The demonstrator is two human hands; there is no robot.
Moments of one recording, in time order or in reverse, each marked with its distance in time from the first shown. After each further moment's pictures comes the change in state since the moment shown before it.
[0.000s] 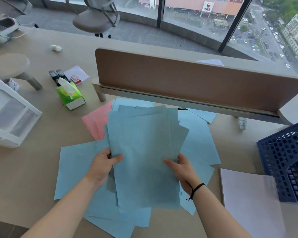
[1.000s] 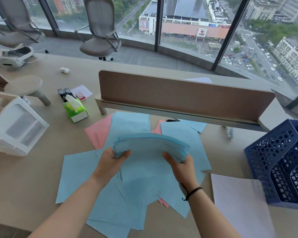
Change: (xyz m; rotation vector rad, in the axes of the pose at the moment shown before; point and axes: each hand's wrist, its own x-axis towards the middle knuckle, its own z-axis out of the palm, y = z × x) left_hand -0.053 0.042 0.058 0.323 -0.070 0.493; right_hand -0.053 -0.033 -0.005 -0.039 0.122 -0.488
